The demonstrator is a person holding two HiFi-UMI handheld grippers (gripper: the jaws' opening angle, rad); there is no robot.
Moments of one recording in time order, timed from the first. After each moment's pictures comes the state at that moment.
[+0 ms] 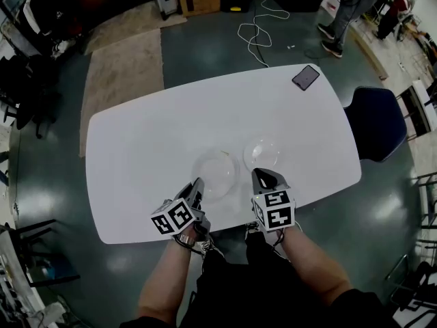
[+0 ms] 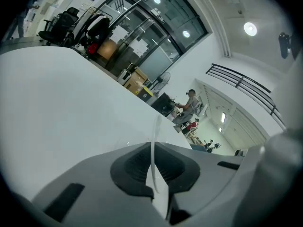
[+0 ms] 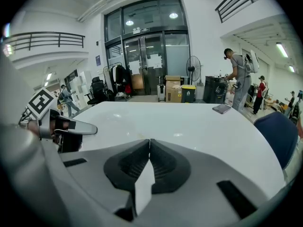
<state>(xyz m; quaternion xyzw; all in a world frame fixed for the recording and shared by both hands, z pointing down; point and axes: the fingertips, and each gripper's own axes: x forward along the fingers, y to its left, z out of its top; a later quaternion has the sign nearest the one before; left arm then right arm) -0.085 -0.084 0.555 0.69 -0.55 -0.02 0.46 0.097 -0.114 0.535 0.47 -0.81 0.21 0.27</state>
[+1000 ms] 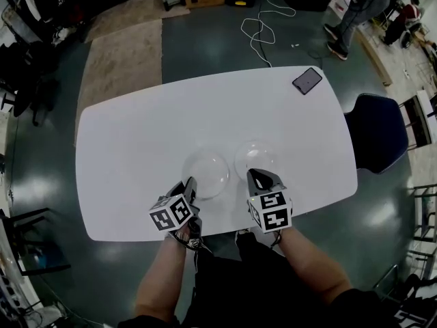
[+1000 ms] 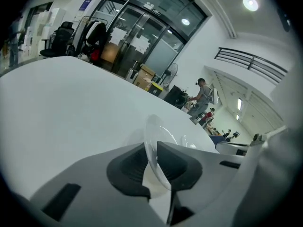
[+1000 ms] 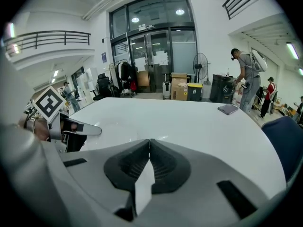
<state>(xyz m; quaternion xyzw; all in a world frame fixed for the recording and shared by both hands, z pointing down) -0.082 -0.107 0.596 0.65 -0.61 0.07 0.45 0.113 -0.146 0.555 0.43 -0.83 0.20 0.29</state>
